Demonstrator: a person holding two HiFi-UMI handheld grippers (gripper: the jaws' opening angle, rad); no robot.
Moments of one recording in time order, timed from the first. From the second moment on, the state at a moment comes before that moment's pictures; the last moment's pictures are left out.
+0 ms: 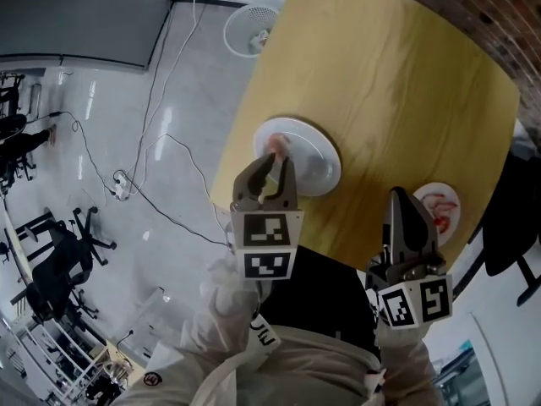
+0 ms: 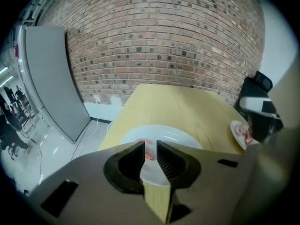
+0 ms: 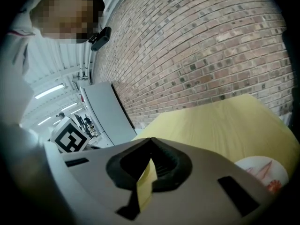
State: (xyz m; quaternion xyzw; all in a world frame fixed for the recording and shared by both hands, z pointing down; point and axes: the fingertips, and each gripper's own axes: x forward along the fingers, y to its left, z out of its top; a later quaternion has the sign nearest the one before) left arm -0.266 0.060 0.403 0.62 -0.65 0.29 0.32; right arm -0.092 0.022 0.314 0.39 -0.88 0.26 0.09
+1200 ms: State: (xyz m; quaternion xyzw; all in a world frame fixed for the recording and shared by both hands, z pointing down) left arm -0.296 0.049 0.439 0.53 -0.68 0.30 0.40; right arm -0.131 -0.037 0.323 0.33 -0.90 0.26 0.13
